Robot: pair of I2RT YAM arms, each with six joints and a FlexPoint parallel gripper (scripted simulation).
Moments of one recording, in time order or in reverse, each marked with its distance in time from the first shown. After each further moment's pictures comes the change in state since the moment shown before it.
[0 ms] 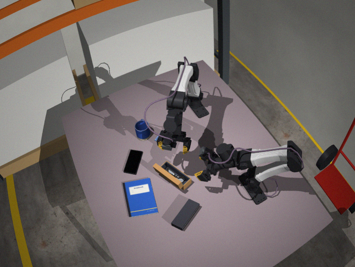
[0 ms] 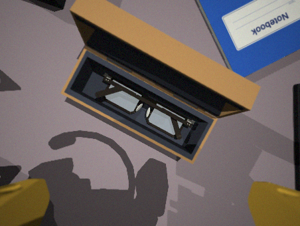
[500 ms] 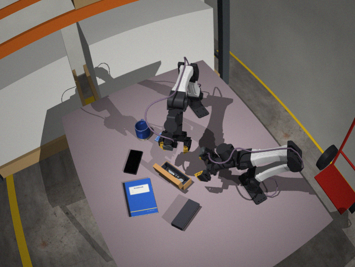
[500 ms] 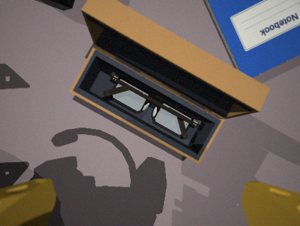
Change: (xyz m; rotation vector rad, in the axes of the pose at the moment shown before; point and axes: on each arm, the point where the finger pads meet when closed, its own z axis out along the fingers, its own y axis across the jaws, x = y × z) left arm 0.000 0.000 0.000 -0.001 0.000 -0.001; right arm -0.001 0.005 -0.001 -0.020 0.006 -0.008
